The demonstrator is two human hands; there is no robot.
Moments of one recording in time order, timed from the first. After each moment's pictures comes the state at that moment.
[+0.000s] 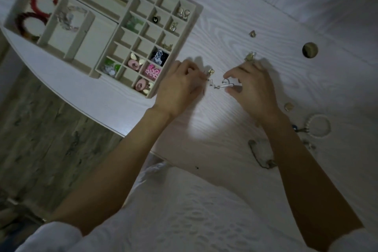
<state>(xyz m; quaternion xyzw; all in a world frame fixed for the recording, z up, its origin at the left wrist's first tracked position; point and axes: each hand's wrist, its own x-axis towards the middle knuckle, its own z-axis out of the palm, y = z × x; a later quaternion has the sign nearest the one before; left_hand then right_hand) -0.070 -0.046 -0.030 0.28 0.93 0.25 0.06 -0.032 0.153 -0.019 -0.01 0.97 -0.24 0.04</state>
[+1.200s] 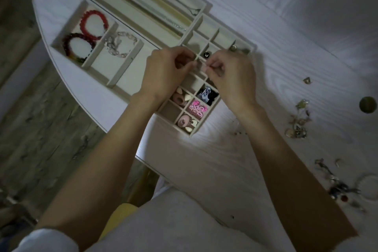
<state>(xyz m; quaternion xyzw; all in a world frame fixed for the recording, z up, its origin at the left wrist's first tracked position) -0.192 -0.143 -0.007 0.08 0.93 0.34 0.07 -0.163 0.017 -0.016 0.00 0.94 -0.35 -0.03</state>
